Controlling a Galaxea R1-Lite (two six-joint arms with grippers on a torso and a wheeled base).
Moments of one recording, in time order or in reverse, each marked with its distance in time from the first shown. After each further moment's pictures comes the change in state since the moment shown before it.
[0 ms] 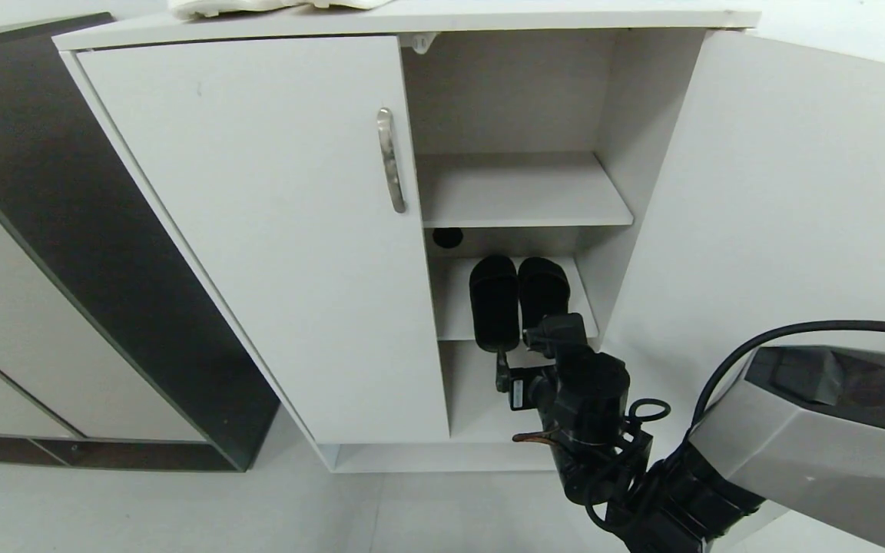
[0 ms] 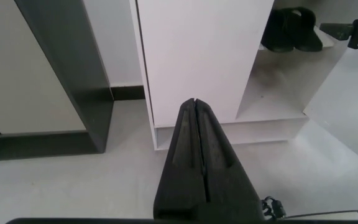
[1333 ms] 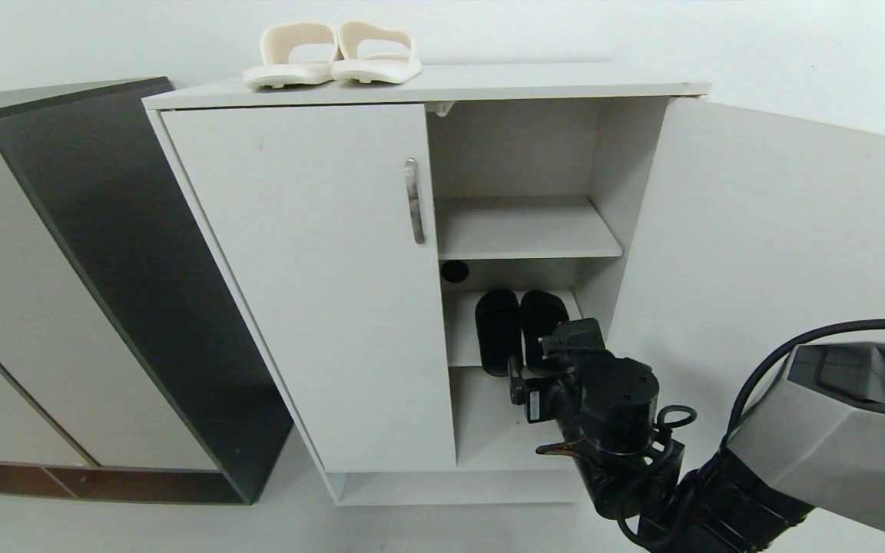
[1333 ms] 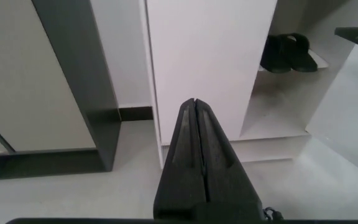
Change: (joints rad) left arm 0.000 0.000 0.000 0.000 0.000 0.000; right arm -0.003 -0.072 0.118 -0.005 0.051 -0.013
